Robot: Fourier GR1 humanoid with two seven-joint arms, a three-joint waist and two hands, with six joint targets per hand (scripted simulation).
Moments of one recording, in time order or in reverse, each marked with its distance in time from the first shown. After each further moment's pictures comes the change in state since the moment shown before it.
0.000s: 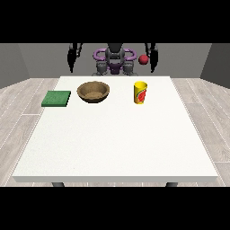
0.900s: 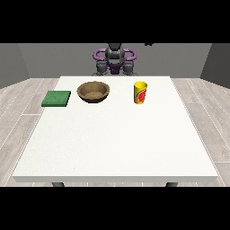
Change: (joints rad) left arm -0.085 -0.019 0.050 -0.247 0.076 0.129 0.387; right arm 0.028 0.042 -0.011 -0.387 -0.159 -0.047 0.416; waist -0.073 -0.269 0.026
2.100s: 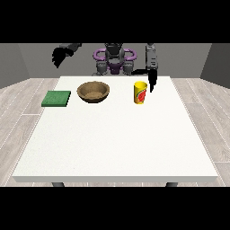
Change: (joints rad) left arm -0.223 0.063 0.135 0.571 -0.065 -0.094 -0.702; right arm -0.162 -0.072 -0.171 0.194 -0.106 0.163 -0.405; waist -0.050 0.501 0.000
